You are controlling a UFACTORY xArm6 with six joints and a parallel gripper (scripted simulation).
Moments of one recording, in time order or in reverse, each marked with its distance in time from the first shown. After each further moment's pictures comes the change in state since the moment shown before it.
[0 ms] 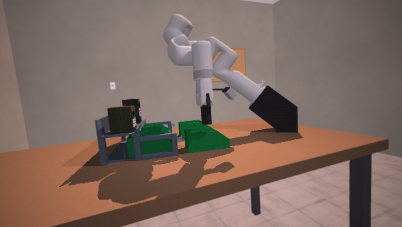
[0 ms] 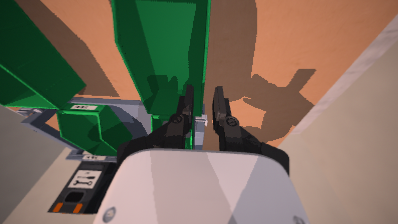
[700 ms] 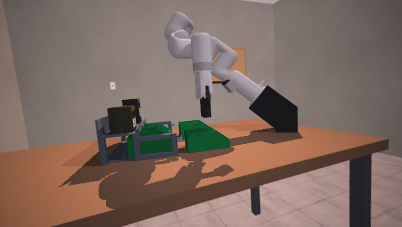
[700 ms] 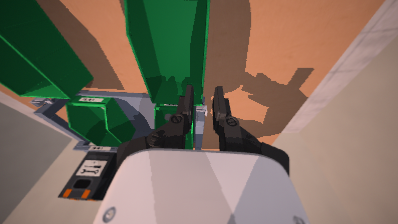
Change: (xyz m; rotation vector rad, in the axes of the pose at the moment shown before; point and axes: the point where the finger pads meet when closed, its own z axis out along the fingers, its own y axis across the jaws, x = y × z) arm 0.000 0.000 -0.027 0.000 0.000 0.000
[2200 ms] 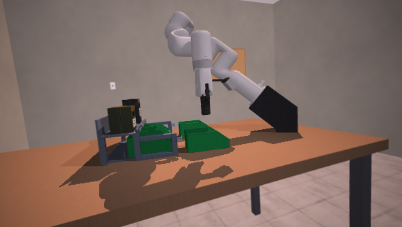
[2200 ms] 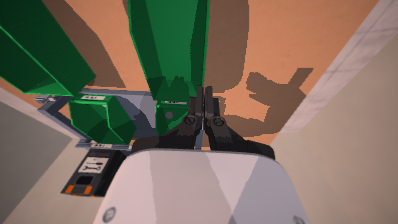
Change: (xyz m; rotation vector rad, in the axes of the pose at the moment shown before) arm 0.000 0.000 -0.008 0.000 0.000 0.000
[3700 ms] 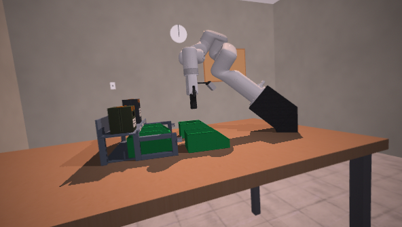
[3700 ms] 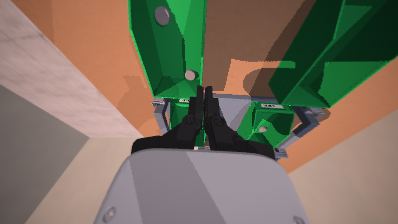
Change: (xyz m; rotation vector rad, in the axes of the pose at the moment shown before) arm -0.002 -0.258 -0.006 0.021 0.005 0.005
